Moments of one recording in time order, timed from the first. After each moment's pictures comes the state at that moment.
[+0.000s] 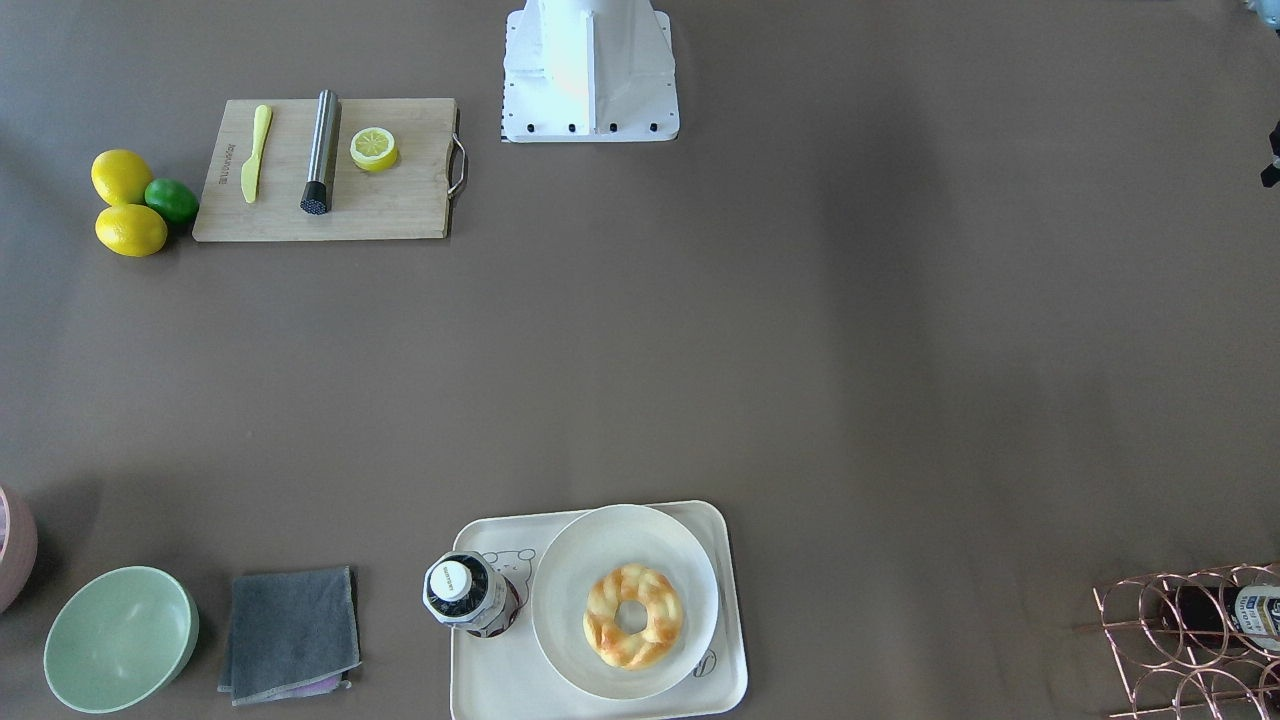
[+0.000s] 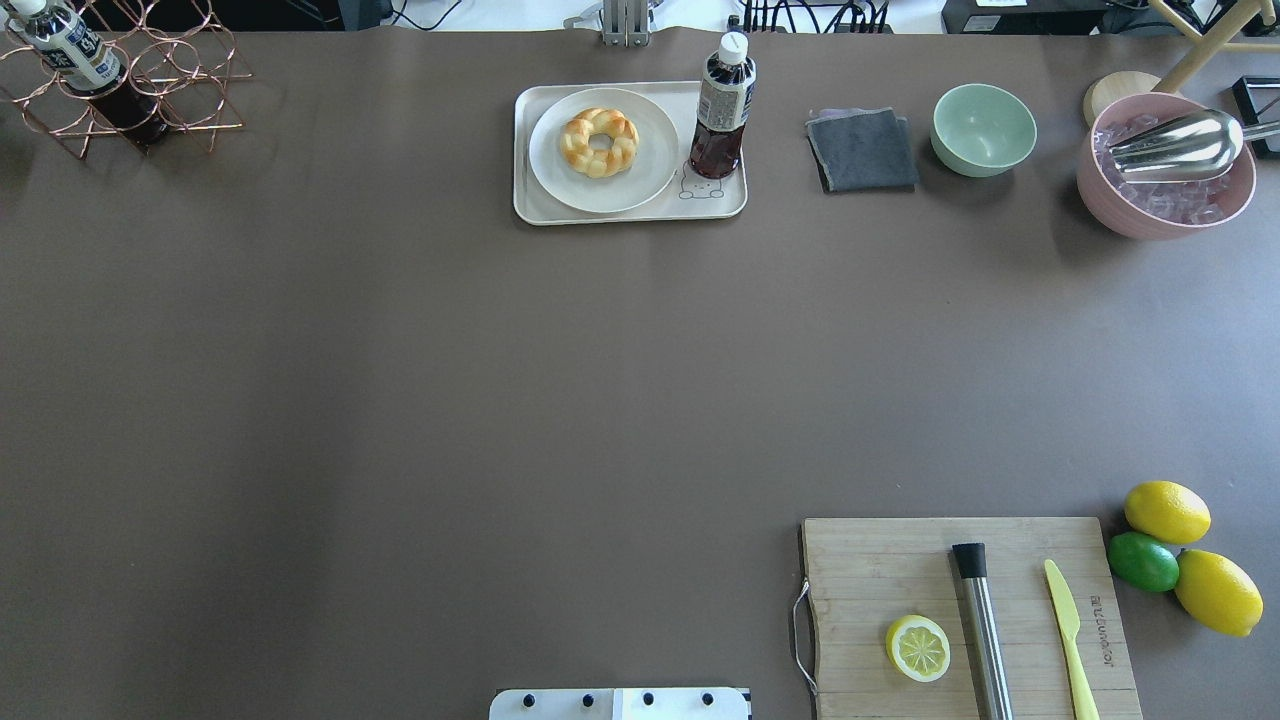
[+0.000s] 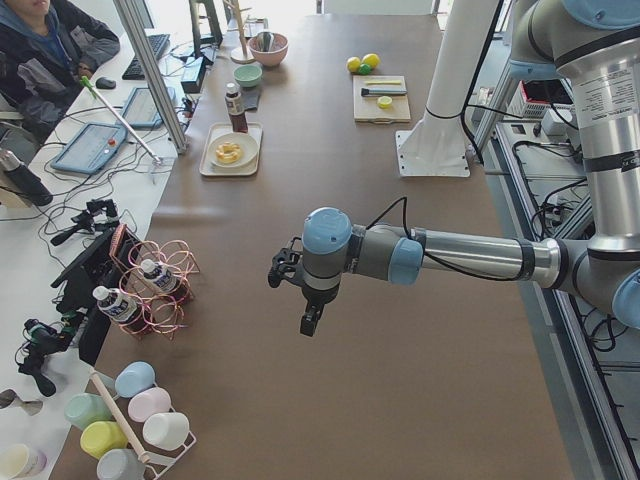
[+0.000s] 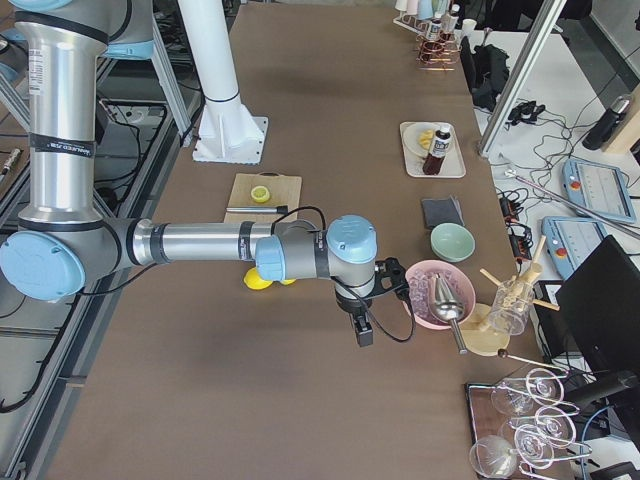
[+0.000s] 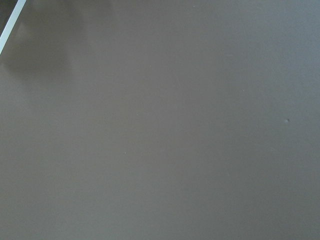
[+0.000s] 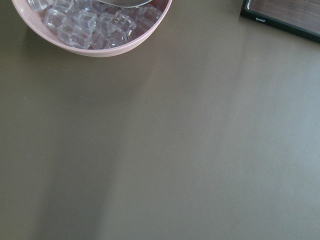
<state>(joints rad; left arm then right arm) -1.50 -1.30 -1.92 -1.68 -2.32 0.11 1.58 -1.67 1.73 -1.49 2.27 -0.21</state>
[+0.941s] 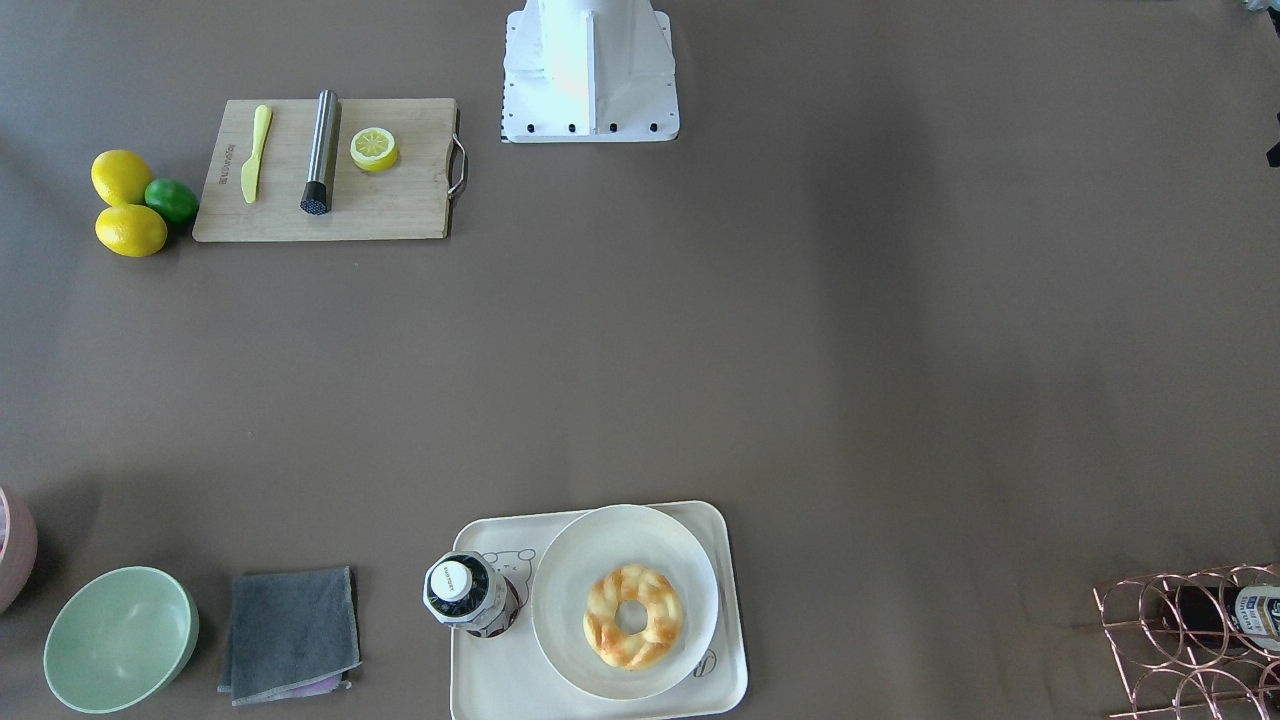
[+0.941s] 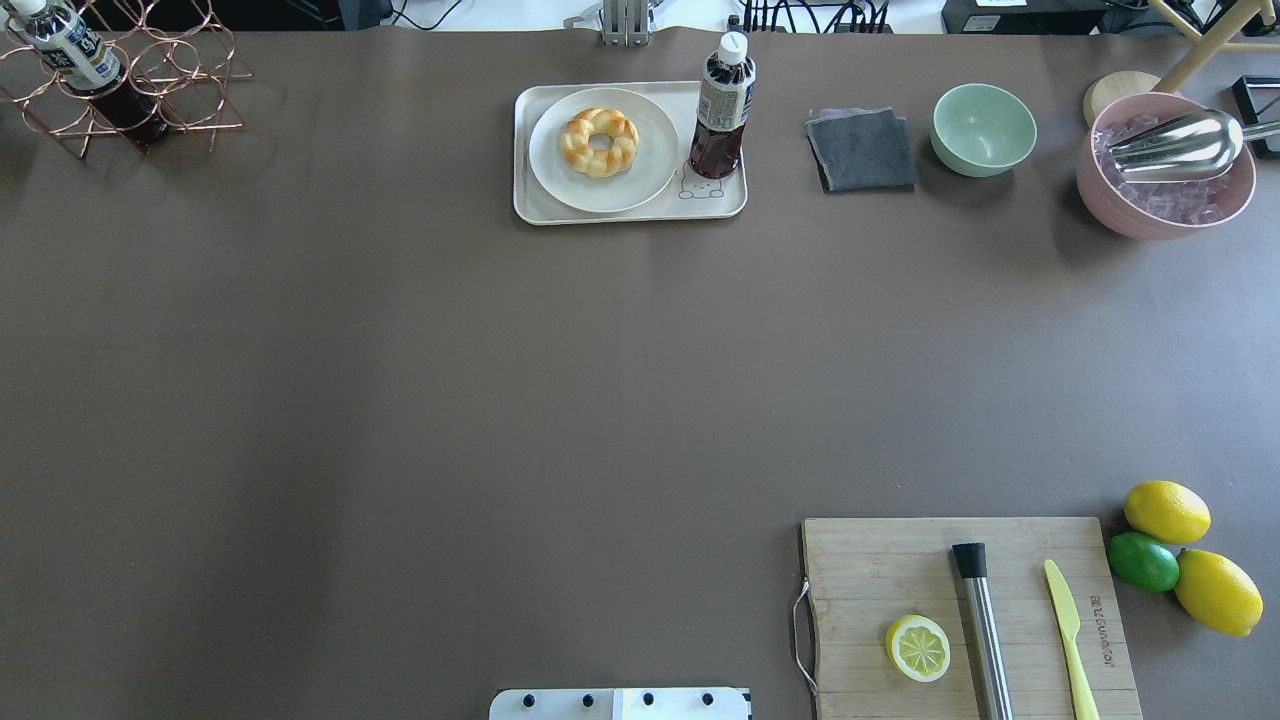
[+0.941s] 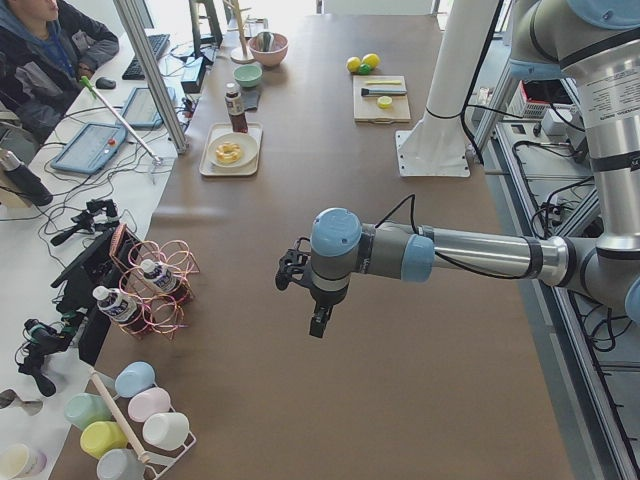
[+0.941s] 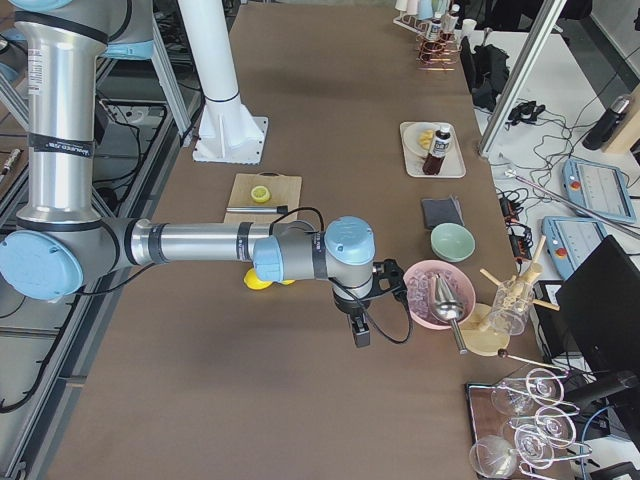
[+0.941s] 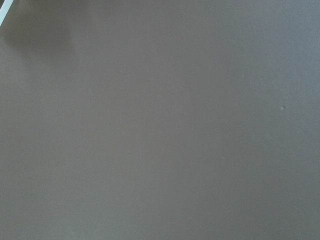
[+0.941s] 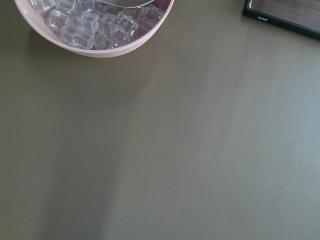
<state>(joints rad) -1.54 -1.27 -1.95 -1.63 -2.34 0.14 1.58 -1.68 1.73 -1.49 2.28 -0.20</state>
